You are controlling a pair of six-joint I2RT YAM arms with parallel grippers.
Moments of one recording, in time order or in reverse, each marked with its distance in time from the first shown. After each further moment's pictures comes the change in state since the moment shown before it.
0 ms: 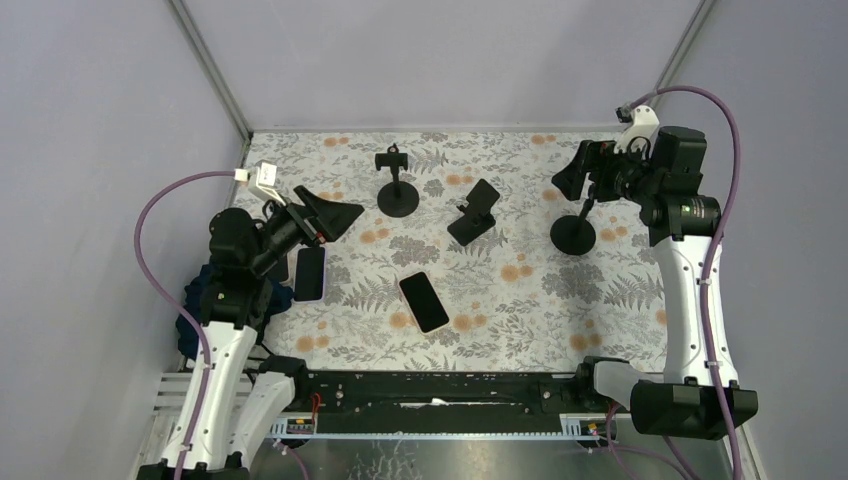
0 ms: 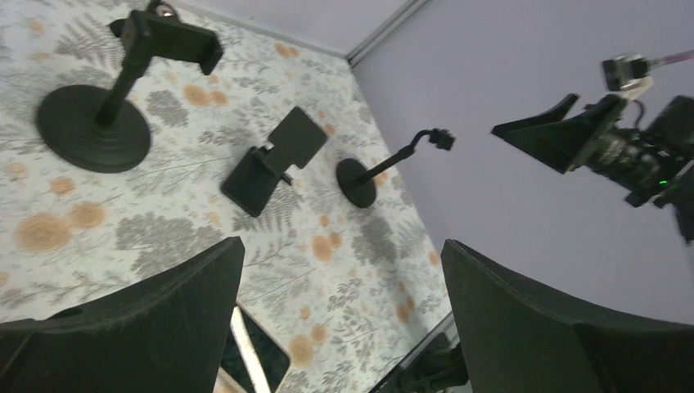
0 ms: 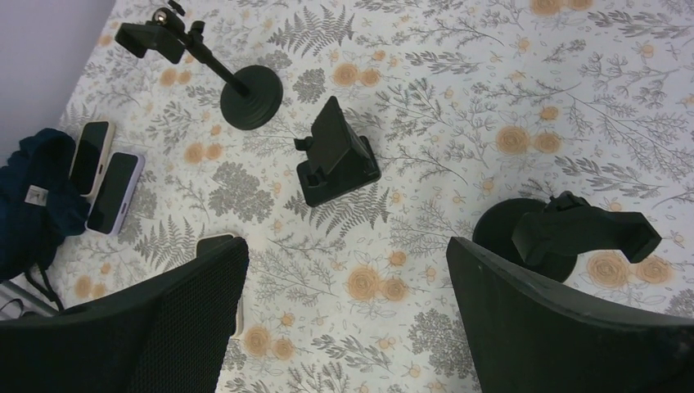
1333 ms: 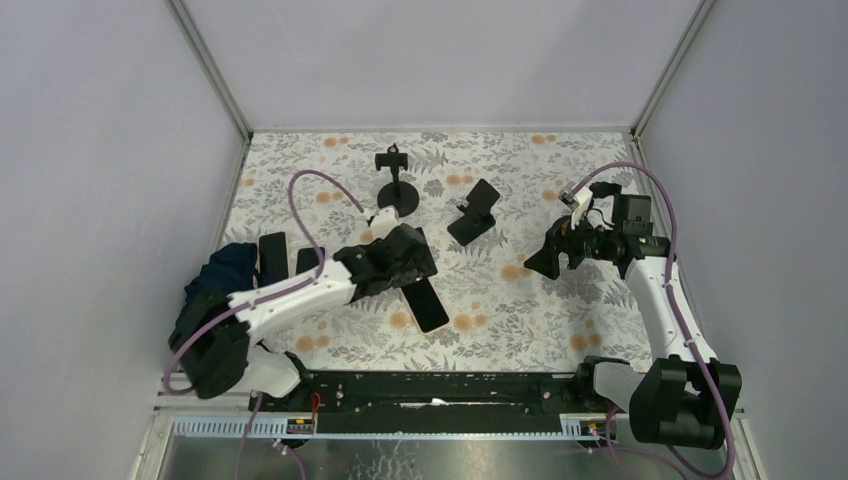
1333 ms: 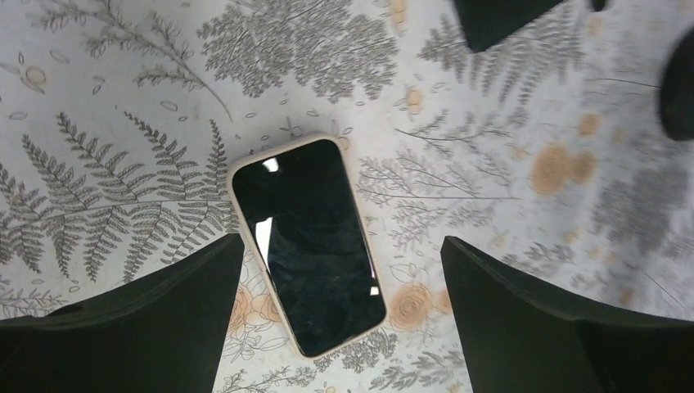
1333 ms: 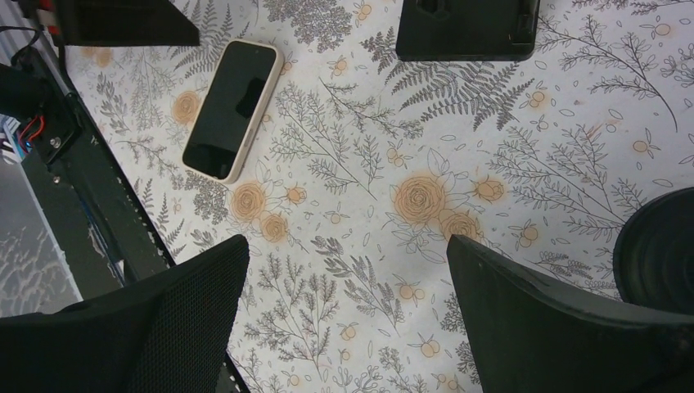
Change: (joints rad) left arm -0.767 0.590 0.037 -0.232 -0.891 -0.293; right arm -0.015 -0.043 -0.549 0.092 -0.426 -0.484
